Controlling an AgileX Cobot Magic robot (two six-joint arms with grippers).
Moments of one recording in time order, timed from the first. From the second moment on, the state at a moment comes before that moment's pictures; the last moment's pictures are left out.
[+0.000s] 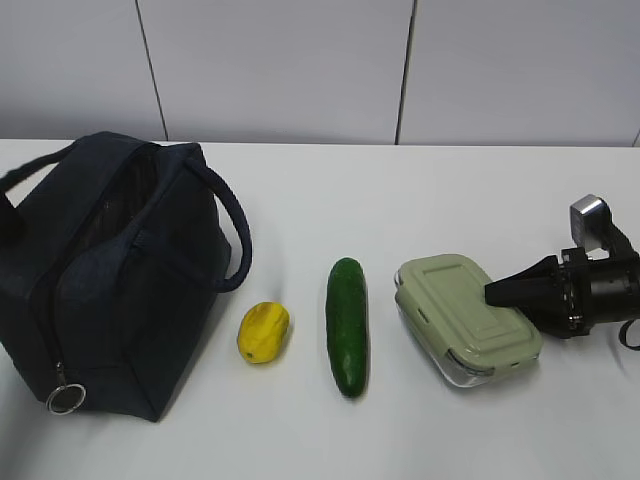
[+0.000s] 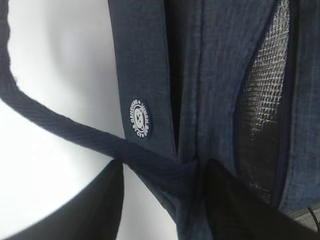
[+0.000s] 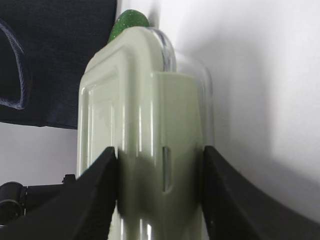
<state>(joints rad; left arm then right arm) 0.02 1.54 -1.16 -0.40 1.09 0.34 -0.36 2.26 -1.07 1.30 1.28 -1.36</state>
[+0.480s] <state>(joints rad) 0.02 1.60 -1.16 -0.42 1.05 0.36 -0.36 2.26 -1.07 1.30 1.28 -1.36</state>
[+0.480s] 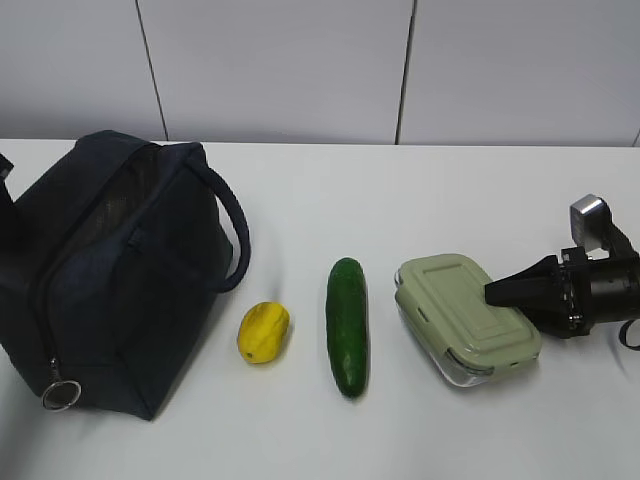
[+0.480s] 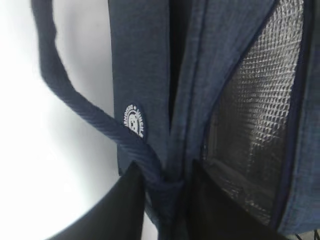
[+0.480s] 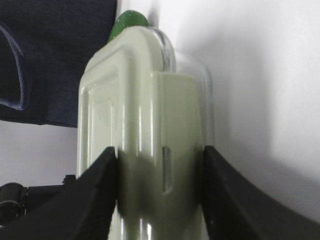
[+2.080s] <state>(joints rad) -0.05 1.60 -1.30 -0.35 1.14 0.32 -0.22 2.15 -1.12 1.31 1.12 -1.20</state>
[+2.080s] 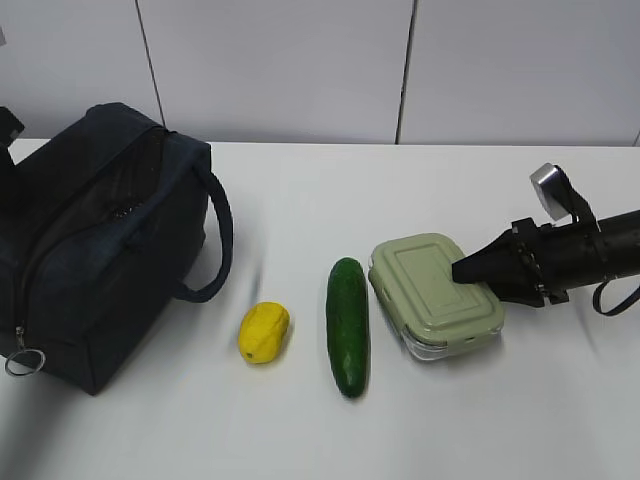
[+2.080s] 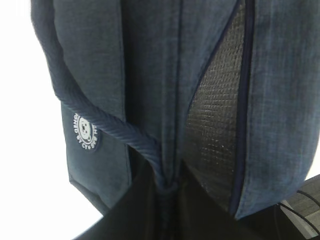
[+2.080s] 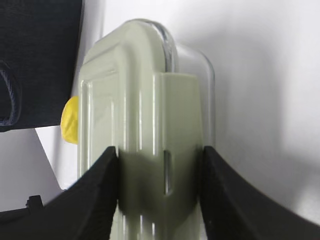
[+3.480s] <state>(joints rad) -0.10 1.61 -1.30 -0.31 1.14 0.30 0.03 1.98 -1.36 1.37 1.14 -1.00</state>
